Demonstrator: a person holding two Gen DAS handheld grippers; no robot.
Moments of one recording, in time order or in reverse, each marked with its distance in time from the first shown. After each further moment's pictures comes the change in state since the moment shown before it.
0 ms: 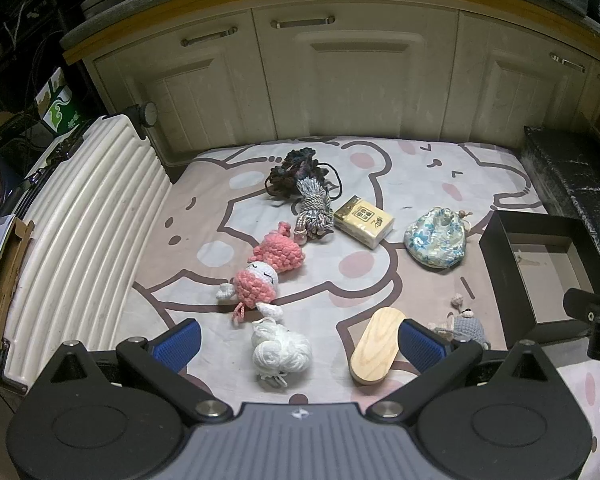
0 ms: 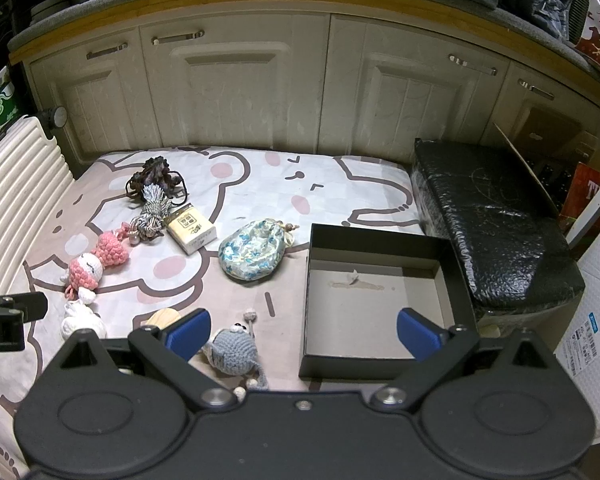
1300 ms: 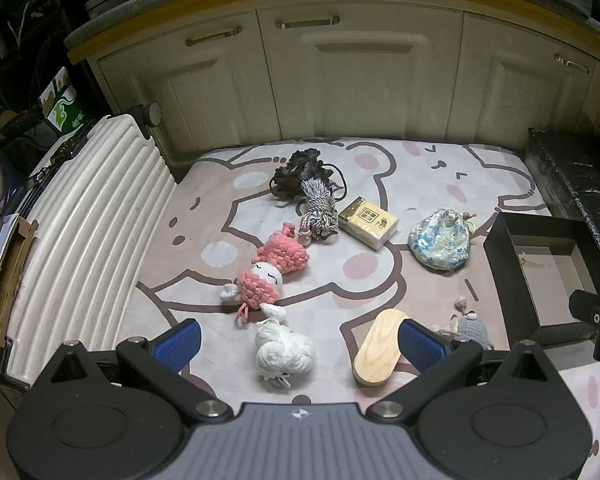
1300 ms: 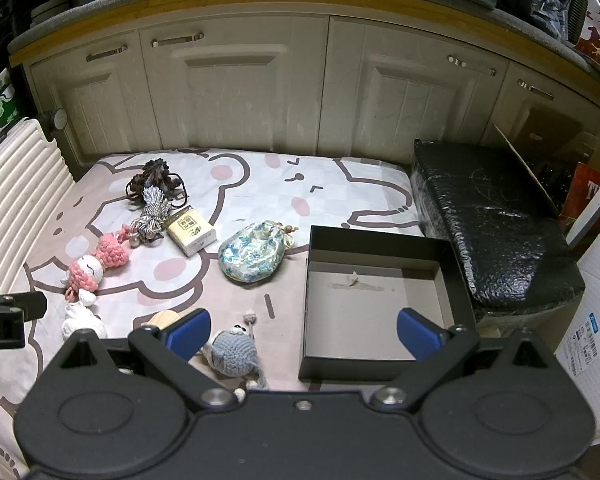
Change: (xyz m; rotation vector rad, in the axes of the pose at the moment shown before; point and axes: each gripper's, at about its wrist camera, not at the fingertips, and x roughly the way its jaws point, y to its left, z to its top) left arm 0.000 0.001 0.000 0.000 -0.001 -0.008; right arm 0.000 0.000 0.000 -0.010 -0.003 0.014
